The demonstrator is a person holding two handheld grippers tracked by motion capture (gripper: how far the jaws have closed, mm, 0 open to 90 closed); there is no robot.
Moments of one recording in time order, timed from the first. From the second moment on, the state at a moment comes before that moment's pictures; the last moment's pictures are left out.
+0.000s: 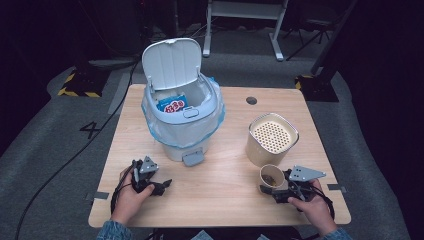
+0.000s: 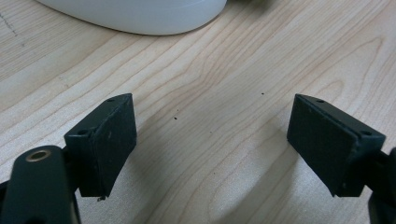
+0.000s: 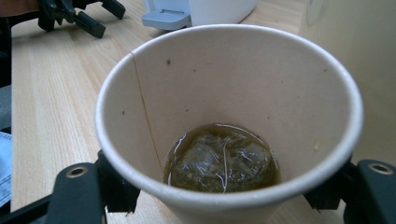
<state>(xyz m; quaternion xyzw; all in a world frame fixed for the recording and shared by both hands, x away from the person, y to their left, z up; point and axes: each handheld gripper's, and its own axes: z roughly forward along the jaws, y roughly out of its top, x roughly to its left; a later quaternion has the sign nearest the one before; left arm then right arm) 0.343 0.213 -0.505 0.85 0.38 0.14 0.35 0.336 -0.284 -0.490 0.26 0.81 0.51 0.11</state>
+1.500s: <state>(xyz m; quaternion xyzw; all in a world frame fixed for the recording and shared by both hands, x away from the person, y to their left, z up) 0.344 0.213 -0.505 0.85 0.37 0.14 0.35 0.372 -0.298 -0.353 0.22 0.82 0.51 0.11</state>
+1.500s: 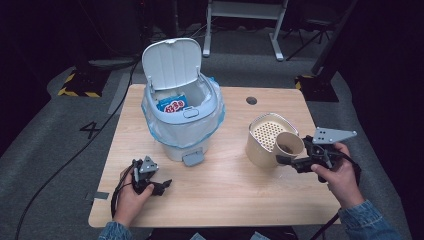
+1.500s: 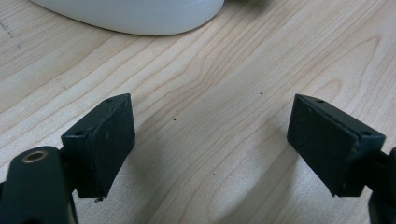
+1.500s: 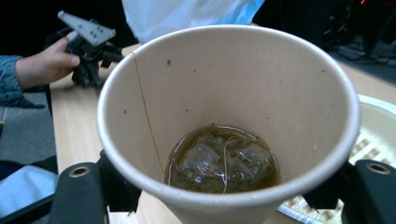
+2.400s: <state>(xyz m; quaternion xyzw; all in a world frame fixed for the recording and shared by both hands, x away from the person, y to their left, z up) 0.349 0.212 -0.505 0.85 0.37 0.14 0.35 0.462 -0.310 -0.342 0.28 0.80 0.51 0.16</state>
